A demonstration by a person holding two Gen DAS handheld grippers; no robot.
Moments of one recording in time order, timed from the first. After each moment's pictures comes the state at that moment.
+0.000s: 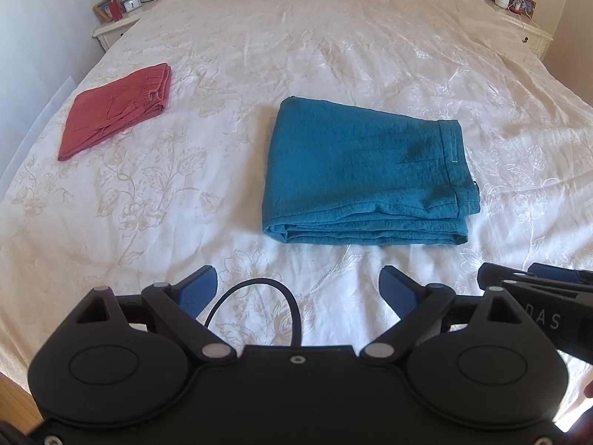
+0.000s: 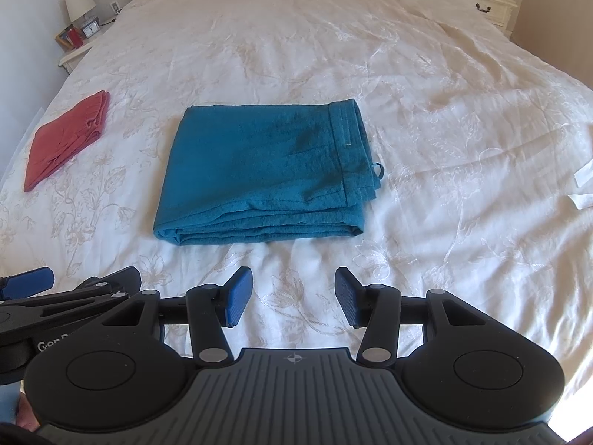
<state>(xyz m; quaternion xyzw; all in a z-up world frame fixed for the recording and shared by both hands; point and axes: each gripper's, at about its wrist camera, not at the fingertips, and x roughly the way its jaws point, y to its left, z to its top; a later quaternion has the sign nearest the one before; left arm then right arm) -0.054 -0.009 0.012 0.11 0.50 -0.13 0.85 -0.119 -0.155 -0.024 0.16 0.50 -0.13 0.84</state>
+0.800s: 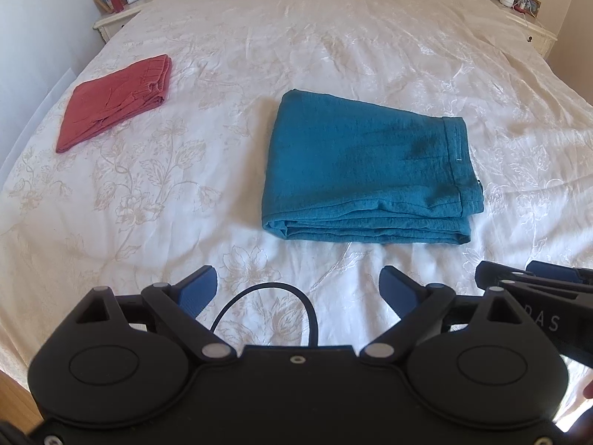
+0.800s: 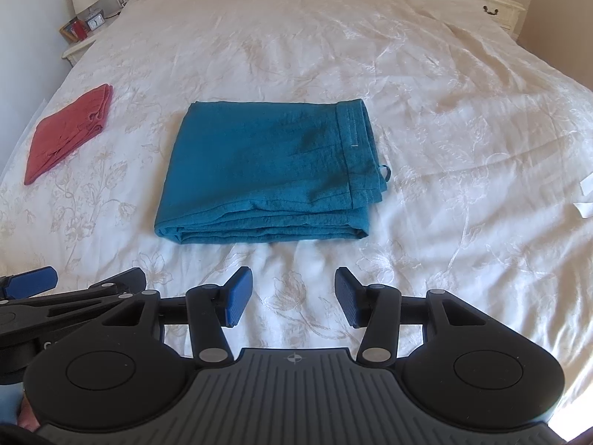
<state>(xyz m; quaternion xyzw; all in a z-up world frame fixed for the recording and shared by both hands) -0.047 -0.008 0.004 0.10 0.51 -0.12 0.84 -0.110 -0.153 -0.027 0.15 0.50 -0.12 0.84</state>
